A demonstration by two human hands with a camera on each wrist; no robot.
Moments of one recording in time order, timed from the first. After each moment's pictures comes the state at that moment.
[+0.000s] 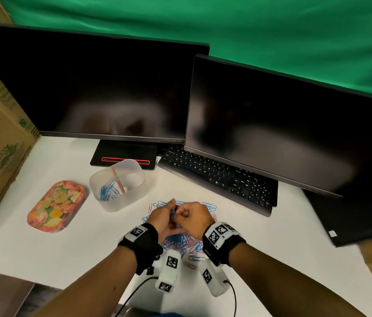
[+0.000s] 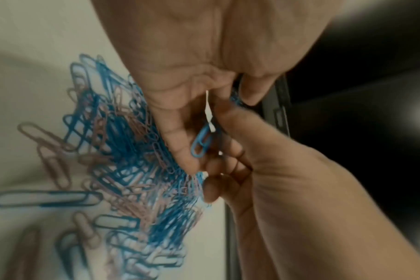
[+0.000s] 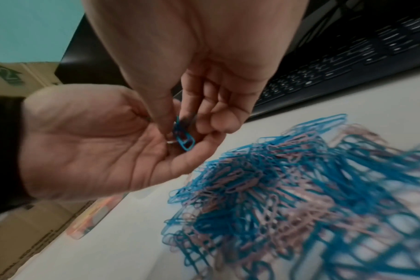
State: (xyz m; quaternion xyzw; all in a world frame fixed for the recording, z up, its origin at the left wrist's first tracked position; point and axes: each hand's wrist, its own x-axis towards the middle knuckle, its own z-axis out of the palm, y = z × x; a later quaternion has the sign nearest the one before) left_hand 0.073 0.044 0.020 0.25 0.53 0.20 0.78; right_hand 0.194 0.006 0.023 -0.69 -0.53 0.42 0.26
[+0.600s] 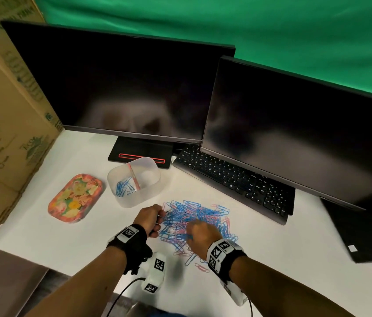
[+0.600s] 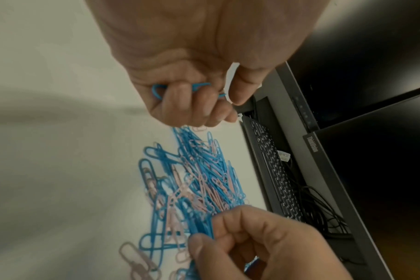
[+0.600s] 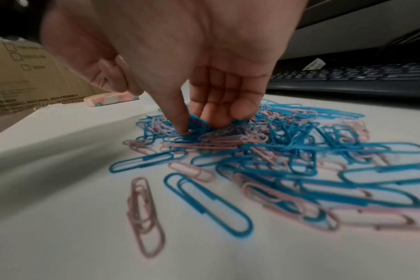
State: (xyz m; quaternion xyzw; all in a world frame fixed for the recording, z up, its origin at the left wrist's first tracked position) left_hand 0.010 0.062 0.008 0.31 0.65 0.19 0.67; right_hand 0.180 -0.007 -0.017 -0.67 -0.70 0.24 -0.05
